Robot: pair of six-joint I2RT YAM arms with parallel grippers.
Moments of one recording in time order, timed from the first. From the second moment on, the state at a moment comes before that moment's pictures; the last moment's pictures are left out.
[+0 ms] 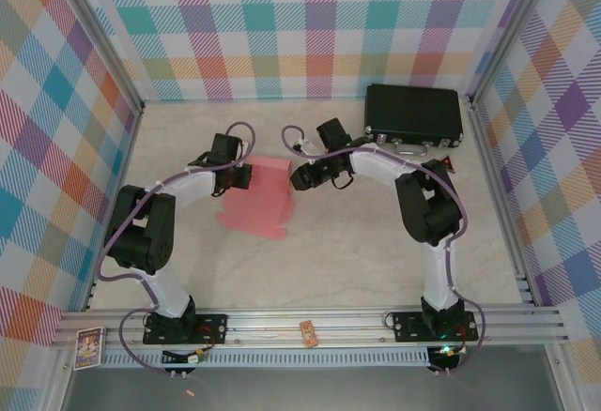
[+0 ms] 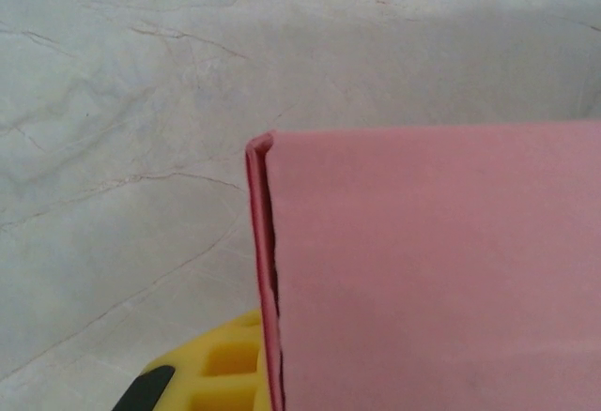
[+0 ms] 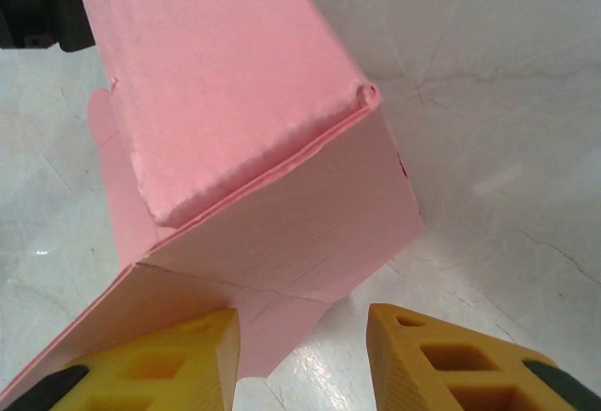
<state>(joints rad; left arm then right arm) -0.27 1.75 1.06 -0.25 -0.05 -0.05 0.55 2.08 1.53 -0.47 -0.62 -0.01</state>
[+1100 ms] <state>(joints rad) -0.27 1.75 1.07 -0.25 0.00 -0.31 0.46 2.09 1.56 -0.51 -0.53 0.16</state>
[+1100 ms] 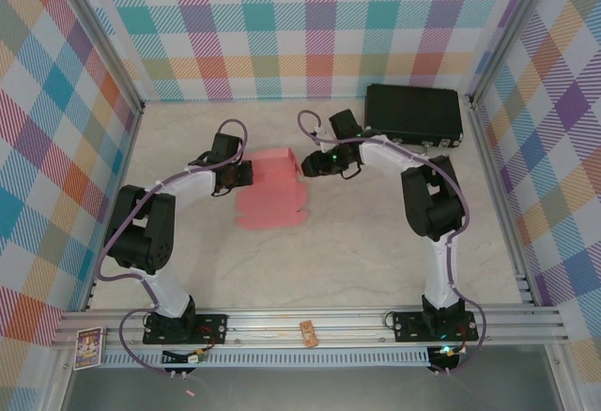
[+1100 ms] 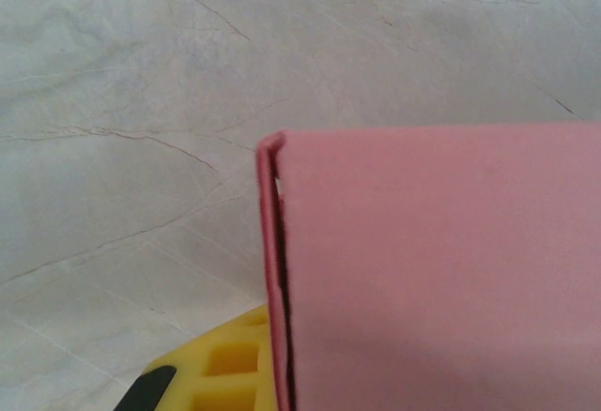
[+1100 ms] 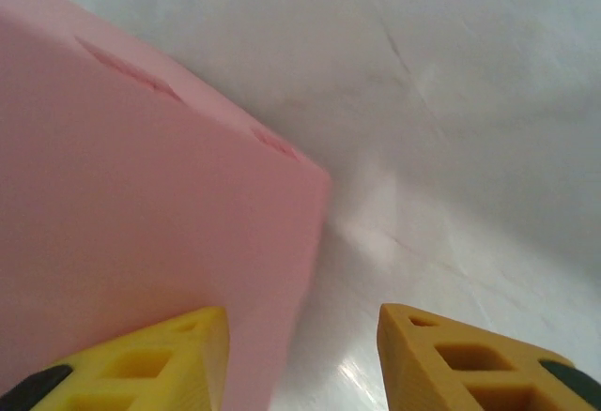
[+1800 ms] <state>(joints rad) -0.28 1.75 1.07 -0.25 0.04 -0.28 0.43 1.85 1.13 -0.19 -0.61 0.33</state>
